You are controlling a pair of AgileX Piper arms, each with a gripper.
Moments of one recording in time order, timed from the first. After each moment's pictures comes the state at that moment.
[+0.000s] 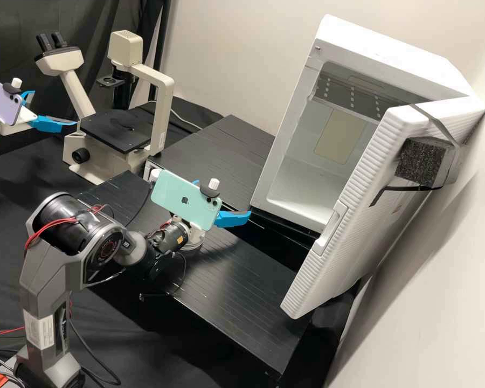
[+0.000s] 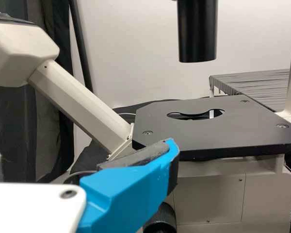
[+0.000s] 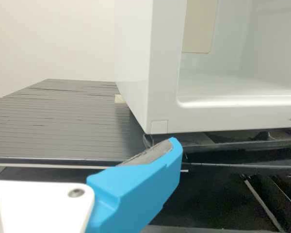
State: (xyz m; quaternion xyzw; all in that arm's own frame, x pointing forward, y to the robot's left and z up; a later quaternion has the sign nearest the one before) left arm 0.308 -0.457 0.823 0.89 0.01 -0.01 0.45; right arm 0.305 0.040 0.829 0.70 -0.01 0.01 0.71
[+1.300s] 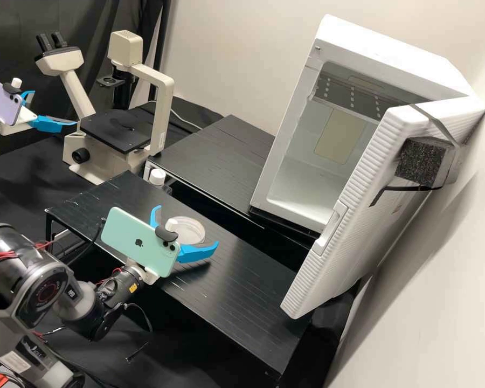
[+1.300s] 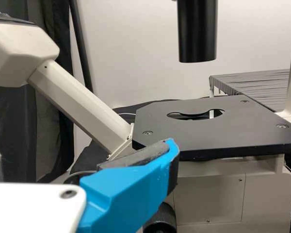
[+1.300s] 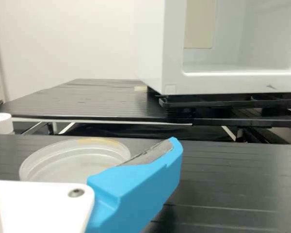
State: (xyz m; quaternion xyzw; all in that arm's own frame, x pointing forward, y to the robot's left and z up) left arm 0.308 -0.457 0.823 0.89 0.01 -0.01 0.45; right arm 0.179 0.019 0.805 0.71 0.03 0.03 0.70
